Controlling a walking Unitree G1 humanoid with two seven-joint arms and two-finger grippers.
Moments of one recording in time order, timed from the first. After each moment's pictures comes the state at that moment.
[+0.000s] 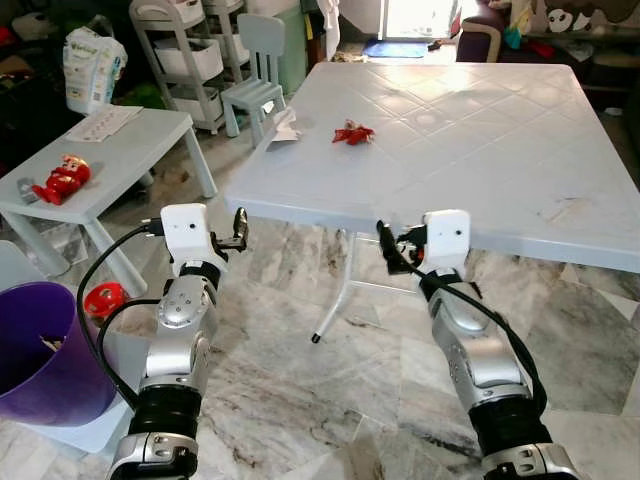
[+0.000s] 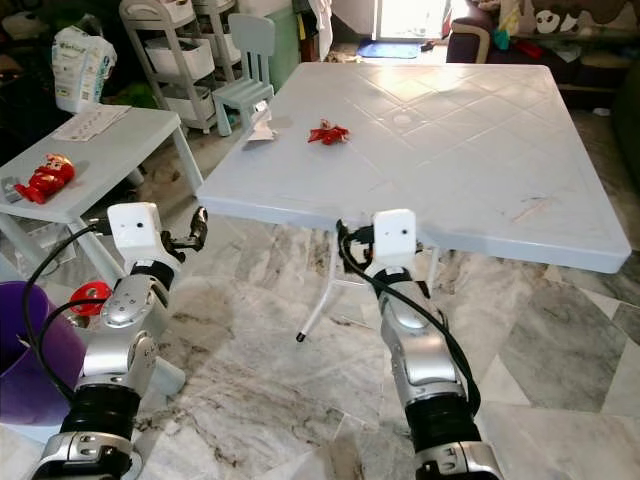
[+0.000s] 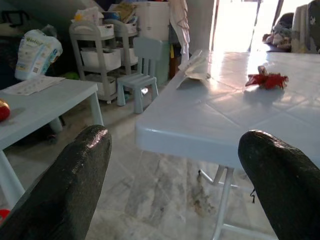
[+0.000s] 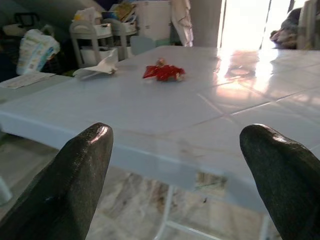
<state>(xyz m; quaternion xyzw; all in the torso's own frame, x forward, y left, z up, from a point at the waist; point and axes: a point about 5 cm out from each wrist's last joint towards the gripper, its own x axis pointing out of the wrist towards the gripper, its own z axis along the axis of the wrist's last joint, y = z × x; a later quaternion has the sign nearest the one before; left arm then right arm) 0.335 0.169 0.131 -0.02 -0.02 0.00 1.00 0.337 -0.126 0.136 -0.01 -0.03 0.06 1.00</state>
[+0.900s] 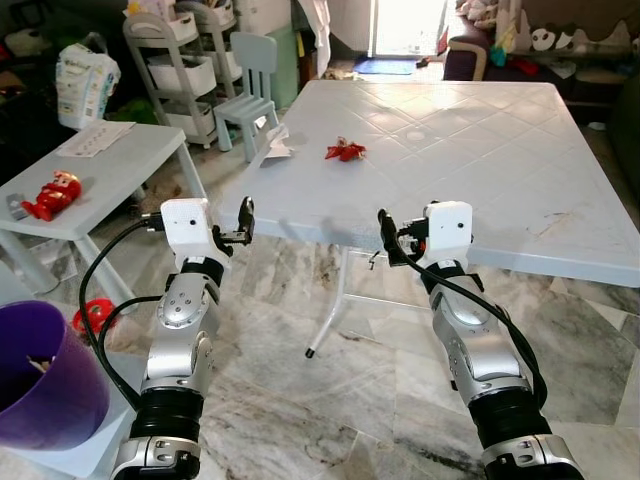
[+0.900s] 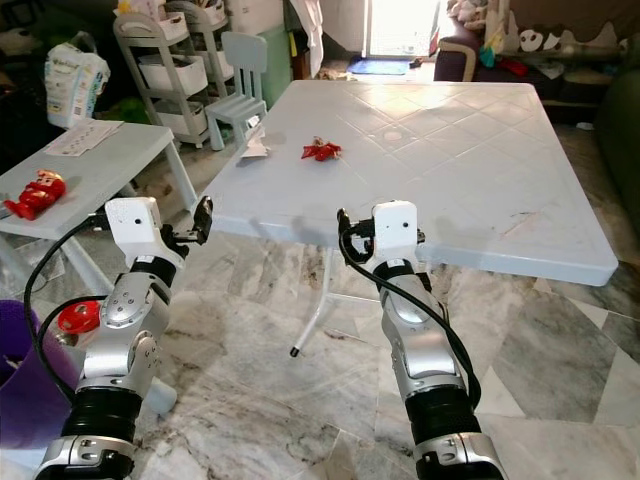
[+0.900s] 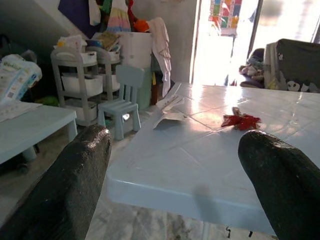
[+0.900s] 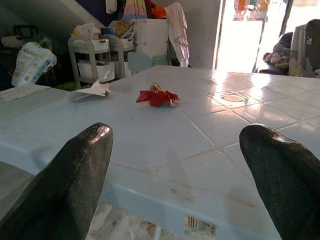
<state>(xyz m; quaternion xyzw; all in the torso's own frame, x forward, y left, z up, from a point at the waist) 0.337 0.164 0.148 -0.04 -0.07 -0.02 1.00 0.339 -0.119 0.139 -0.02 -0.06 0.09 0.99</state>
